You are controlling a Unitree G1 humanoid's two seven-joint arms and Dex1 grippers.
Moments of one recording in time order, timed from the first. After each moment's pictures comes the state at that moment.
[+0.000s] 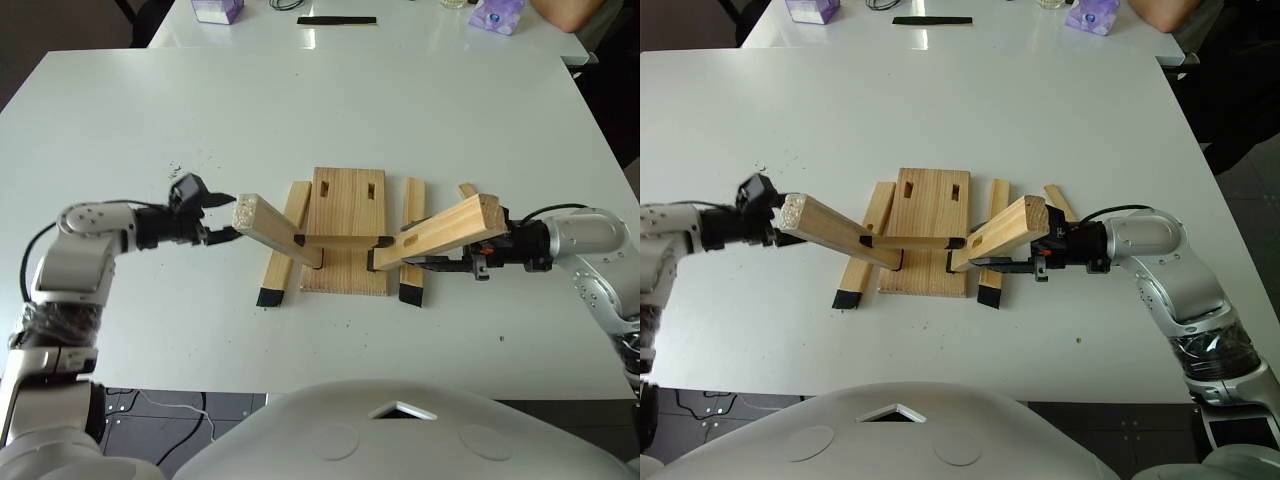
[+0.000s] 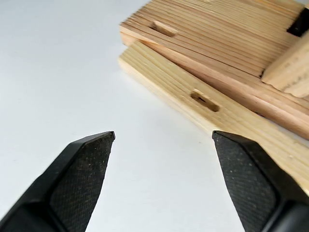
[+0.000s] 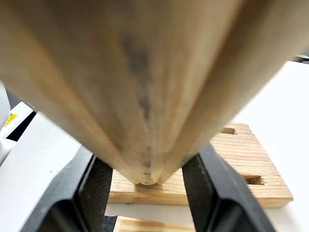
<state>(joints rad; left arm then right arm) -0.24 0.84 0.00 0.22 -0.31 0.33 -1.16 -0.09 -0.85 0.20 -0.28 0.55 0.13 1.18</state>
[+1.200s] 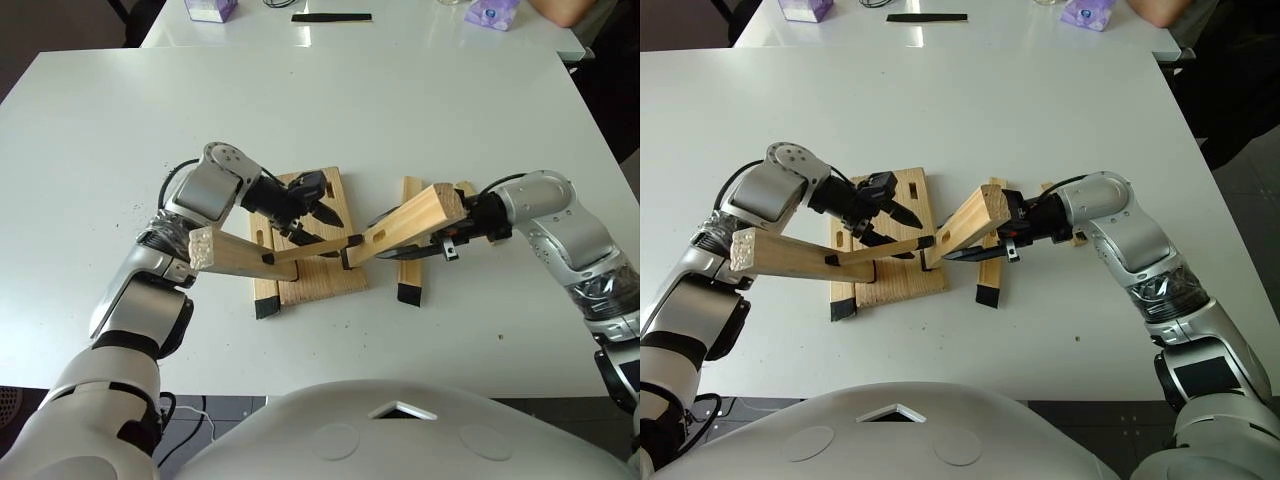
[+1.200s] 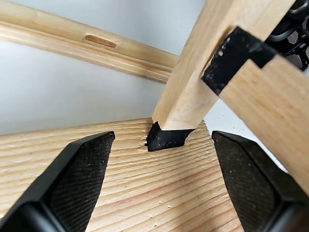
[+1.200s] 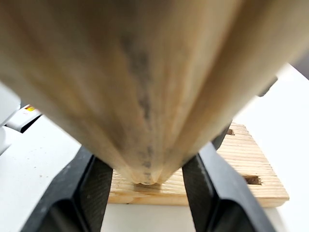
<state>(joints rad) -0.65 0.53 -0.44 0.31 -0.20 0.51 -1.59 -0.38 -0.75 0.43 -0.07 0.52 0.03 1.30</state>
